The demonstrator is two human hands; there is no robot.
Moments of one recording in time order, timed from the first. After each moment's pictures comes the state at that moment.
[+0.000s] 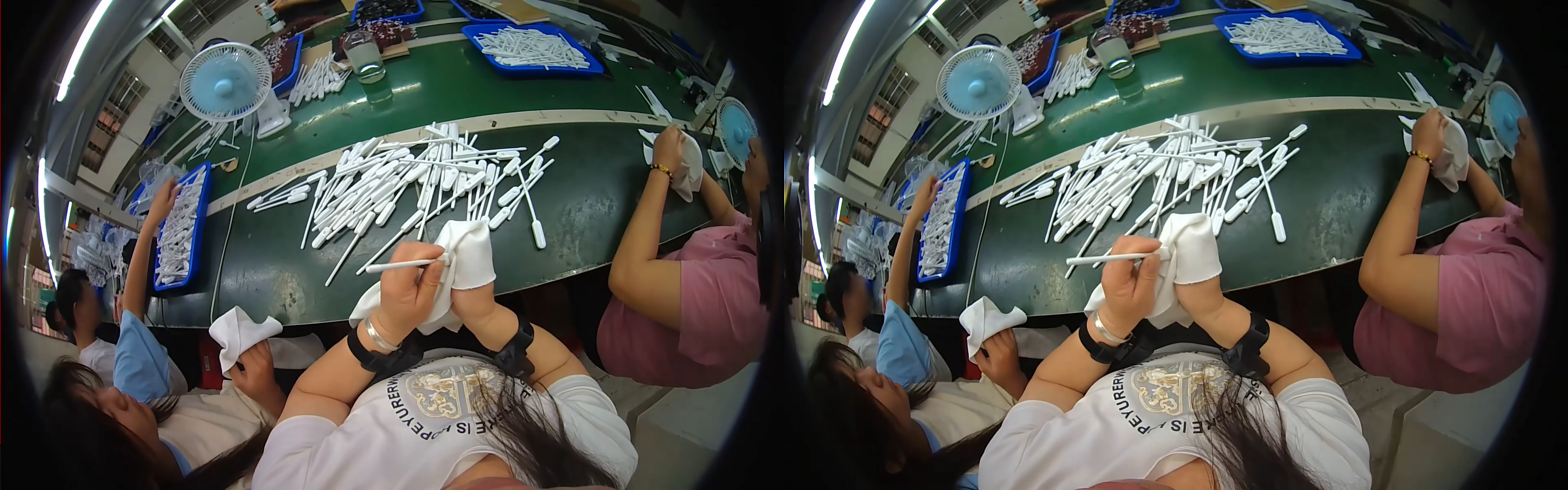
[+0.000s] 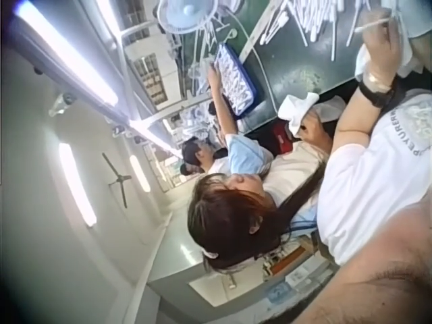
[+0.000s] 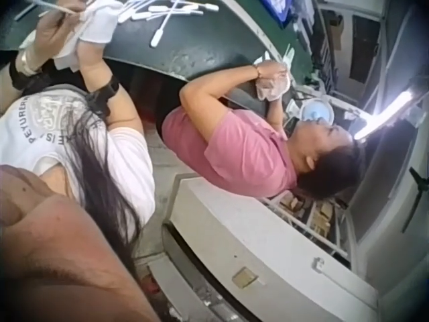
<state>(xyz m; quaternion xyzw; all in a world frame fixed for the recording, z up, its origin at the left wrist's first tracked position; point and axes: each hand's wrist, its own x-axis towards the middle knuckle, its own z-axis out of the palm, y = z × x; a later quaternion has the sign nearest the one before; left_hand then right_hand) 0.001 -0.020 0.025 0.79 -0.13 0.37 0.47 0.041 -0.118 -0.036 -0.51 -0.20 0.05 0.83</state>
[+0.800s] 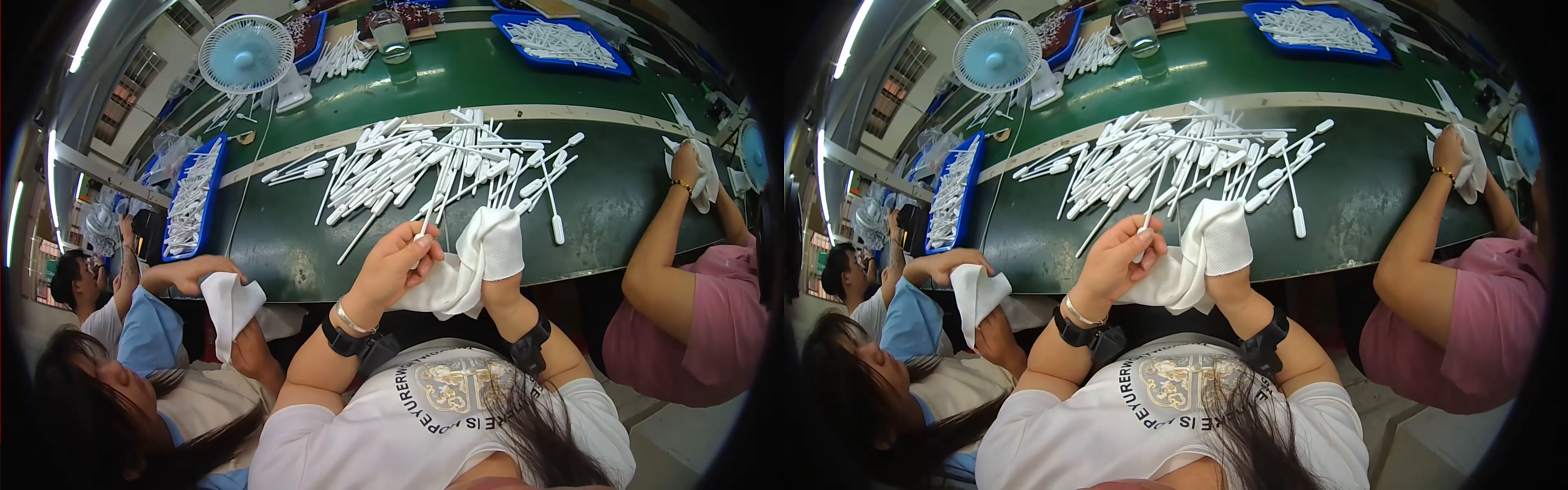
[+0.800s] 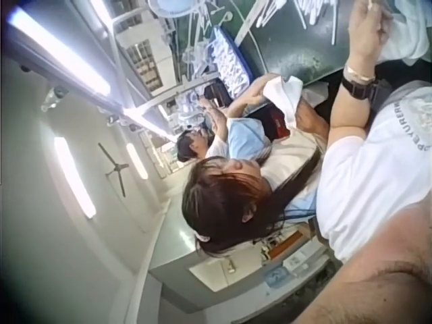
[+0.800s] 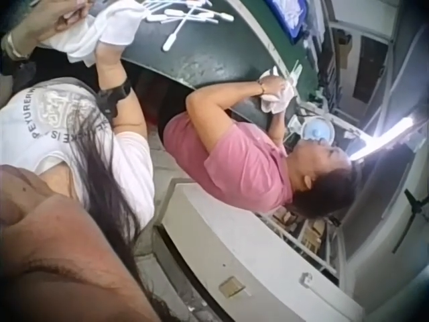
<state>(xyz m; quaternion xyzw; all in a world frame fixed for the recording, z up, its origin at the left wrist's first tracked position) -0.009 0.023 0.031 0.51 0.08 -0.09 0.85 0.048 -0.135 -0.045 -0.56 -0.19 0.03 0.81</state>
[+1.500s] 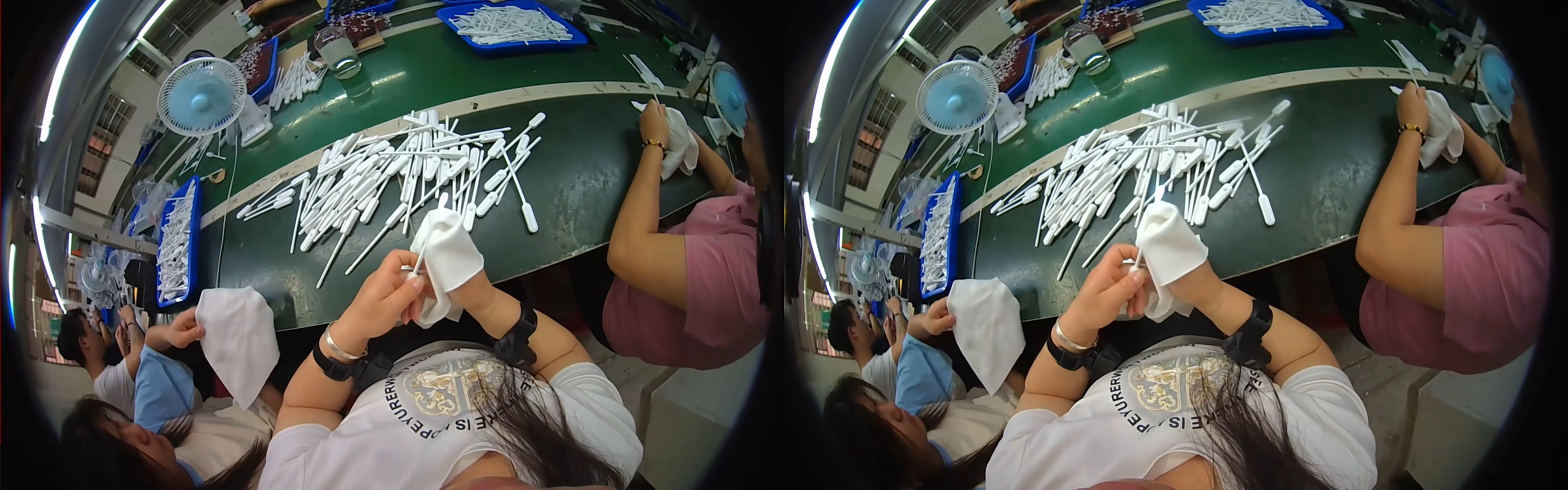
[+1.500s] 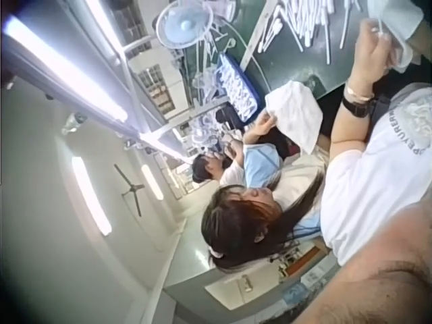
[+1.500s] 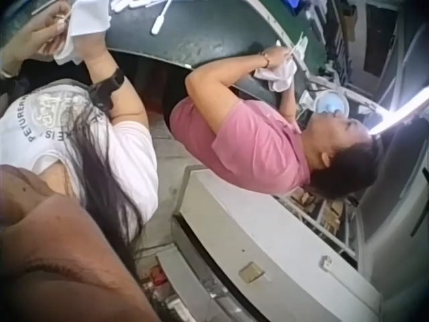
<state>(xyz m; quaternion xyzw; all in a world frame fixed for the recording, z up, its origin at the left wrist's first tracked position) -0.017 0.005 0.042 0.65 0.00 -0.16 0.74 0.046 -0.134 -0.030 -0.51 -0.27 0.08 0.81</state>
